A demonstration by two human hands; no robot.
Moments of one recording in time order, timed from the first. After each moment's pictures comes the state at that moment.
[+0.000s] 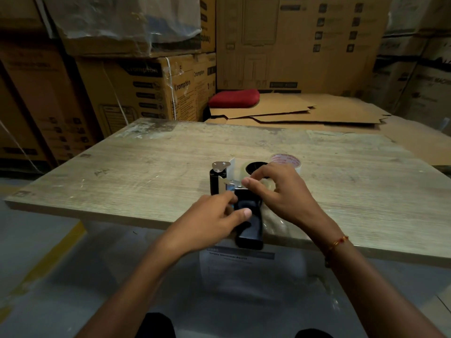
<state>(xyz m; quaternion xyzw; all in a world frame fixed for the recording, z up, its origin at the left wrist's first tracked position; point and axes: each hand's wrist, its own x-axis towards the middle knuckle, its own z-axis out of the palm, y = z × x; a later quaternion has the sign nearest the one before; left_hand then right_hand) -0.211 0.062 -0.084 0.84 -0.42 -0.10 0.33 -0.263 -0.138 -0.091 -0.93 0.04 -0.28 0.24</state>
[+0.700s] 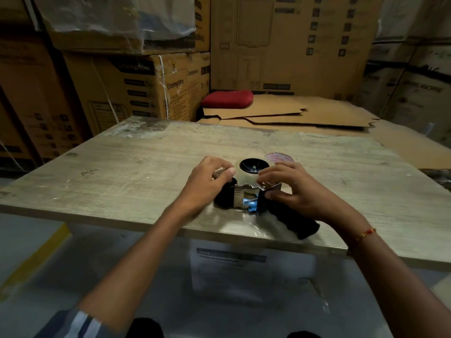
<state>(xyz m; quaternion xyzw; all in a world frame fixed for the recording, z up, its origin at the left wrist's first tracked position) -0.142 0.007 -0.098 0.77 -0.37 -0.03 0.53 -0.290 -0.180 -0.066 -0.97 0.01 -0.13 0.22</state>
